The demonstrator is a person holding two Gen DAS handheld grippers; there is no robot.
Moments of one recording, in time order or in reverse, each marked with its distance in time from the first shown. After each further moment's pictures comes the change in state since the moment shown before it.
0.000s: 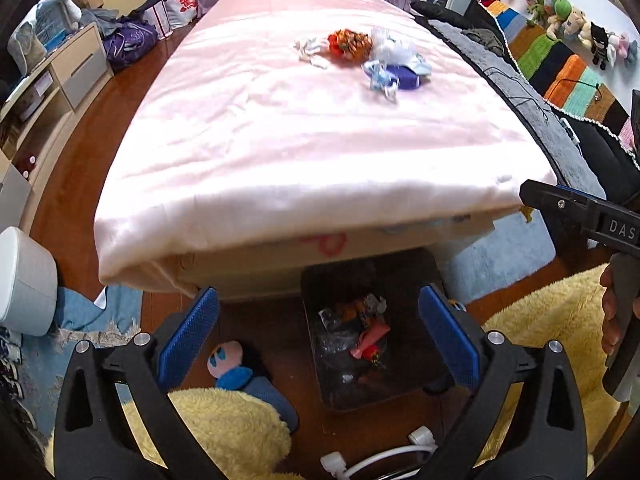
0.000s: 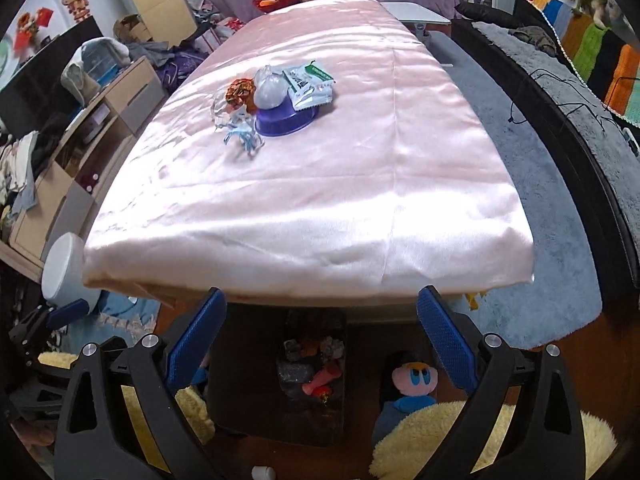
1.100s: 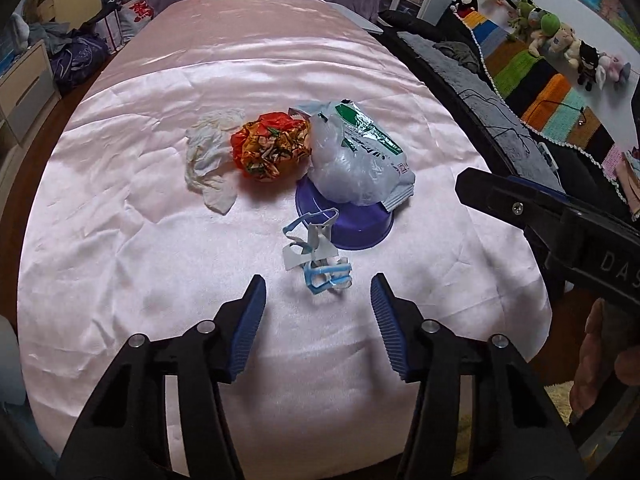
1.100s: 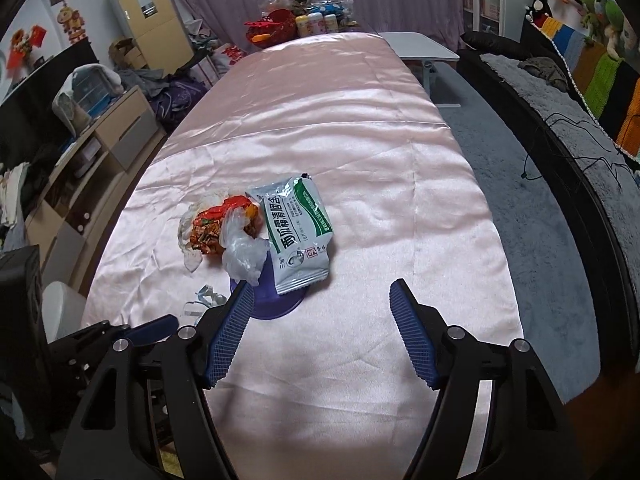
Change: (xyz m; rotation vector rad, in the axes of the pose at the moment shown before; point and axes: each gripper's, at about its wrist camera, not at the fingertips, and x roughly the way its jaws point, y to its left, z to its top) left arm 0.099 -0.047 0.168 0.036 -0.006 -0.153; right arm 0.048 0.000 0.147 -0.010 -0.090 0.001
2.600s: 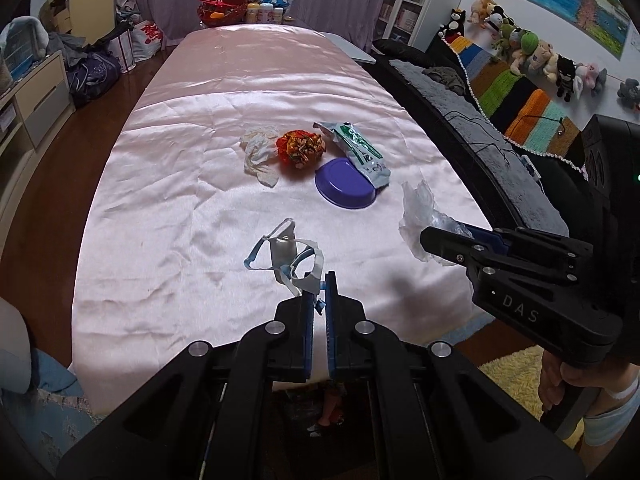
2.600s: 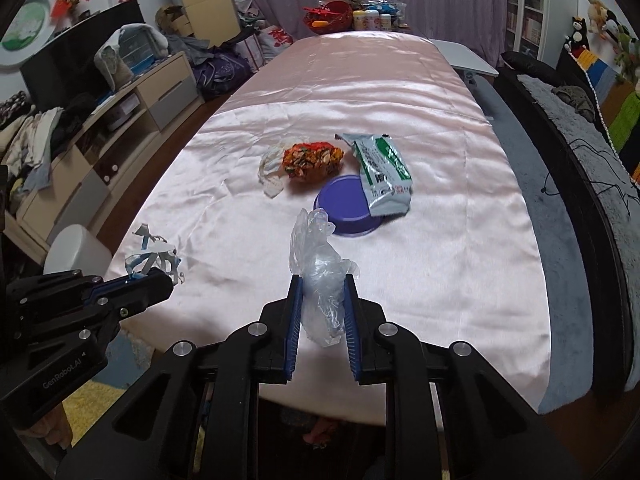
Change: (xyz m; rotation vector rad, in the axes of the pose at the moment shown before) left arm -0.111 0.010 -0.071 0.006 -0.109 -0.012; right arm -0.046 0.058 -0.068 -0.147 0.036 0.054
